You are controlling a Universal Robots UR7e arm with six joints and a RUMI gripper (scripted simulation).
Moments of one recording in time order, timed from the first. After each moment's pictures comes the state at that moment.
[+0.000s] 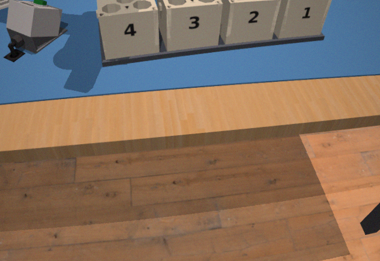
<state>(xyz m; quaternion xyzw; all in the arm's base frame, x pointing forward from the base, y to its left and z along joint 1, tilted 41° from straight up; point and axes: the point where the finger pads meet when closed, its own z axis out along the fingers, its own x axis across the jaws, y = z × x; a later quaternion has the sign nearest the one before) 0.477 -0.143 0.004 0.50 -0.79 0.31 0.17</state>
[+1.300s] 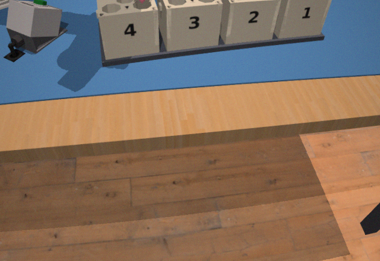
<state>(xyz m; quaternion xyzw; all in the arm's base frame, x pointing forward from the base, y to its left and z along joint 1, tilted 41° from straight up) 0.482 -0.173 -0.023 0.39 -0.85 0.32 0.12</state>
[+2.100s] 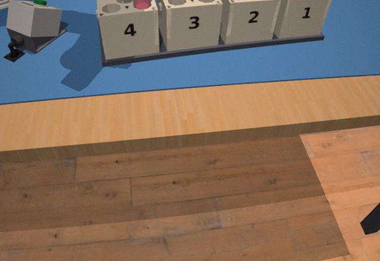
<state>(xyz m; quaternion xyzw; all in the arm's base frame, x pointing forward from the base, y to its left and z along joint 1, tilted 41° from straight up) 0.483 -0.188 -0.040 0.39 -0.85 0.32 0.12</state>
